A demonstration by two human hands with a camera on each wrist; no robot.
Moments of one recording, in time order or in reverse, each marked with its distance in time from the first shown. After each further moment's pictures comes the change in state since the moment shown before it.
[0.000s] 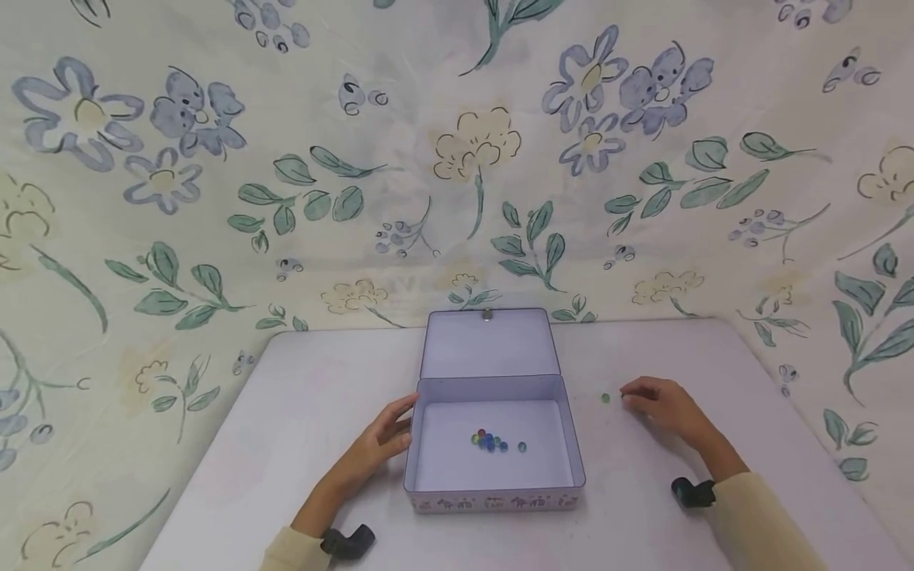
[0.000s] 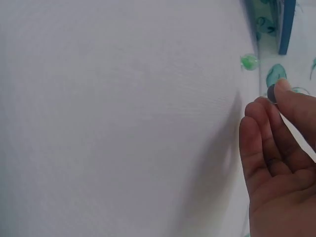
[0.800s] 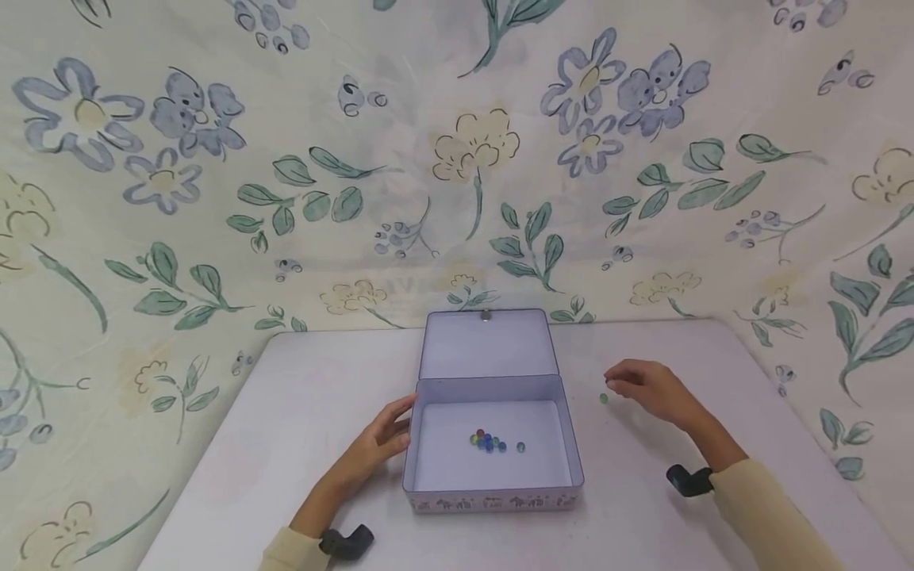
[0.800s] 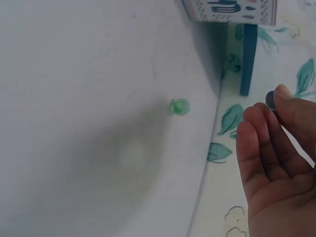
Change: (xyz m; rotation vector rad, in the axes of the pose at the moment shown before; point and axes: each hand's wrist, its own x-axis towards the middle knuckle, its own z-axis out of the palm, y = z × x) left_hand 0.000 -0.002 0.001 -0.012 0.000 0.003; right_hand 0.009 -0.042 -0.019 0.042 -0.041 -0.137
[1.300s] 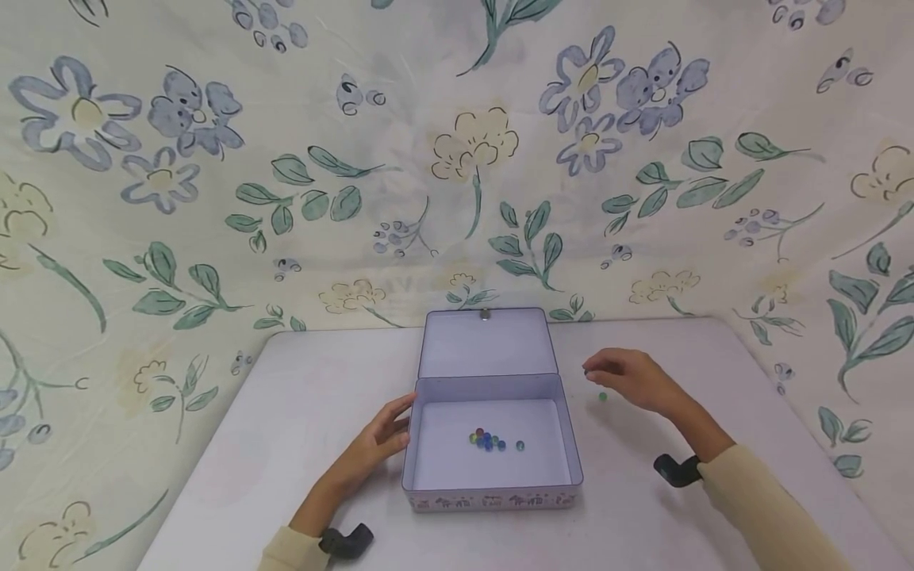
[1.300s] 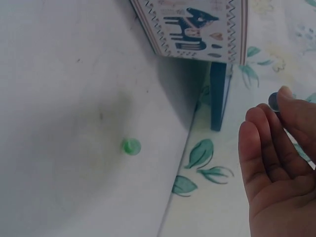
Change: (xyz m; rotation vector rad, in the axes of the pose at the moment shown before) left_hand 0.000 0.000 0.001 0.016 0.005 0.010; right_hand 0.013 -0.035 0.002 -0.053 -0.017 -0.089
